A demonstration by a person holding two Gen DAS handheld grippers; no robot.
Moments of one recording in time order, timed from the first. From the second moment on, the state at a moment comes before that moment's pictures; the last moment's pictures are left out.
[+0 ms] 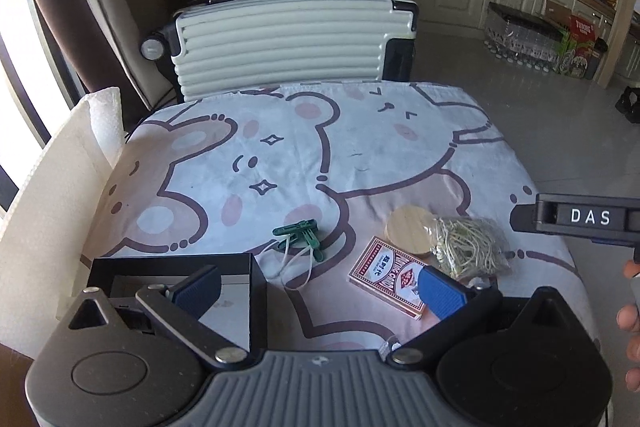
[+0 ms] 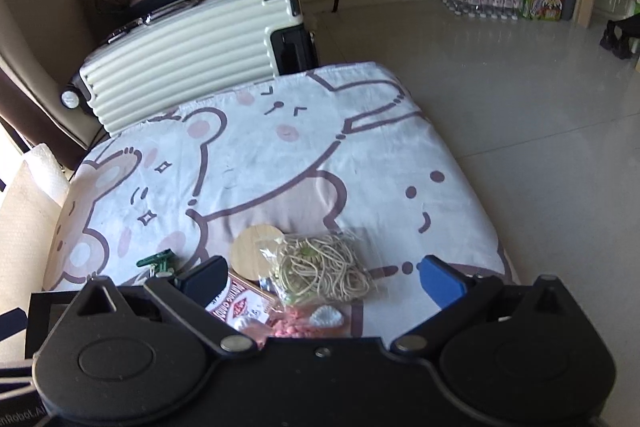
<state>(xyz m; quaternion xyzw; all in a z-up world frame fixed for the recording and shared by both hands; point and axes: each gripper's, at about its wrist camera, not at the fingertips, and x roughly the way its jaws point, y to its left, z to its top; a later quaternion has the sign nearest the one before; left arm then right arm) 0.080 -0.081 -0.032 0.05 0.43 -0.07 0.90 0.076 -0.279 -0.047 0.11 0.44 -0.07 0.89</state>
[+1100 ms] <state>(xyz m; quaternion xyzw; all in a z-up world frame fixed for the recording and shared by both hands) 0.100 -0.084 -0.078 0.05 0.51 -0.18 0.84 0.076 -0.256 -0.145 0.03 0.61 0.01 0.79</state>
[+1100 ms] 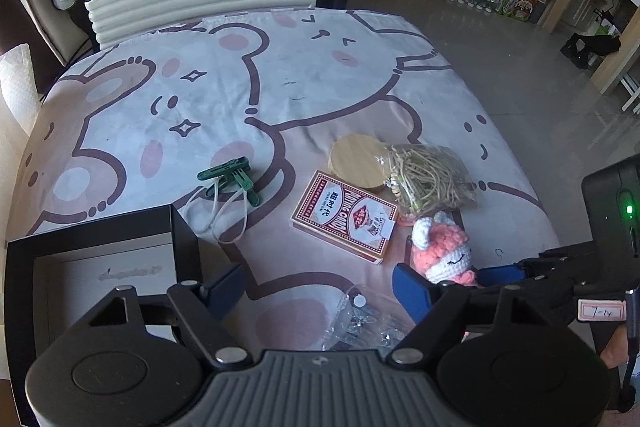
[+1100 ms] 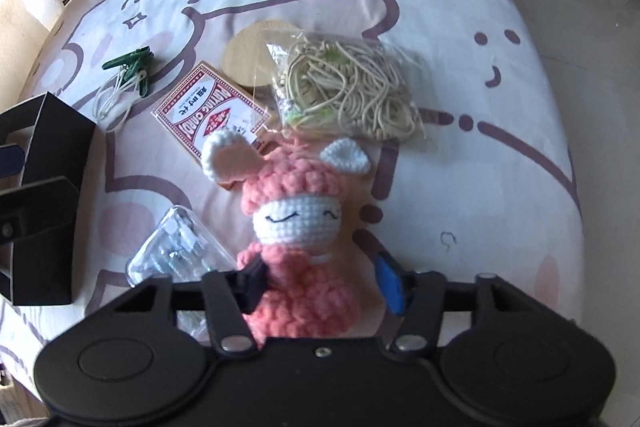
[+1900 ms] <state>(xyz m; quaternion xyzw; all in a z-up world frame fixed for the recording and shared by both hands) 0.055 -0.127 -0.161 0.25 0.56 -0.26 0.75 0.085 -0.246 -0.131 0.02 0.59 0.01 0.80</state>
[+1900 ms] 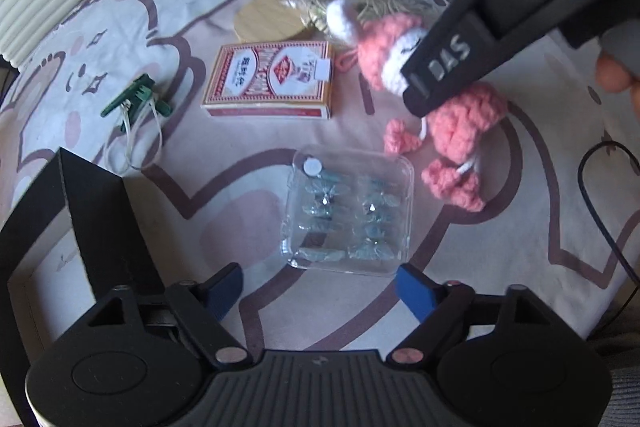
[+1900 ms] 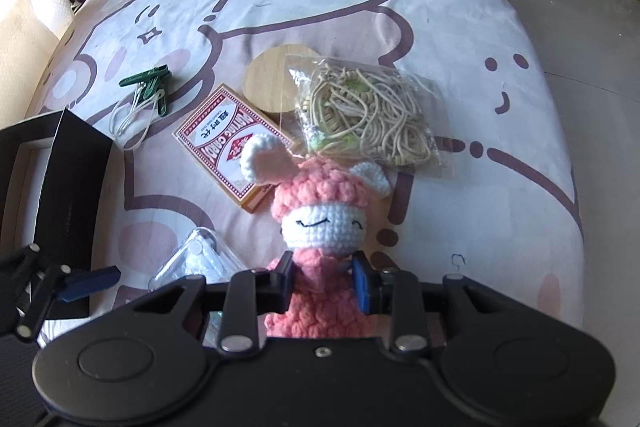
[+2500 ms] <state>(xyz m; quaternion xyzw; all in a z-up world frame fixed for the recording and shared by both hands) 0.085 -0.104 -0.139 0.18 0.57 -0.18 0.78 0.083 -0.253 -0.119 0.04 0.59 0.02 0.81</state>
